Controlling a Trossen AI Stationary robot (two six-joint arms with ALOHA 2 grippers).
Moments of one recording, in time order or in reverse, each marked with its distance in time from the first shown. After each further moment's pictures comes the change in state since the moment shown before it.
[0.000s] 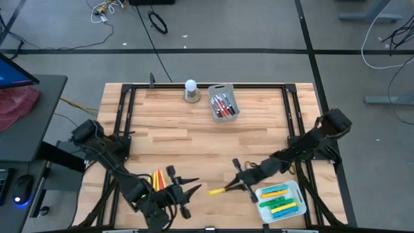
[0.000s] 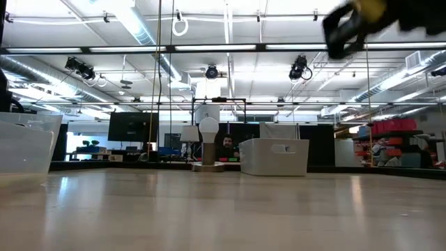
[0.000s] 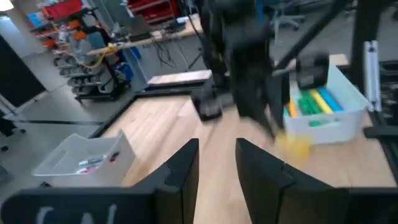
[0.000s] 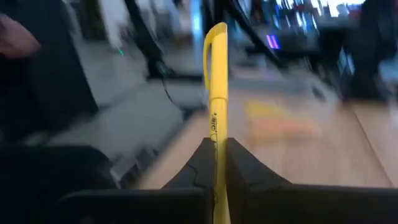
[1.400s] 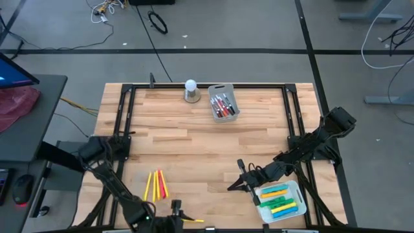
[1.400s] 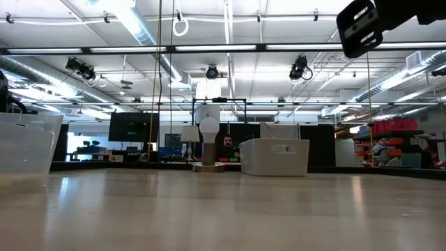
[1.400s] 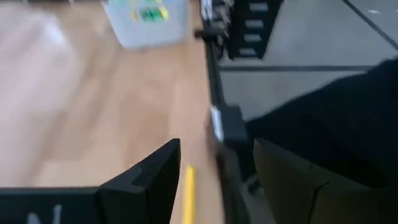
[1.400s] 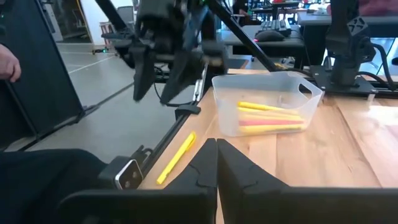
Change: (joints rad) left arm -0.152 0.233 -0.001 0.123 0.446 -0.268; right arm 0.067 -0.059 0.005 -0.081 0.143 0.035
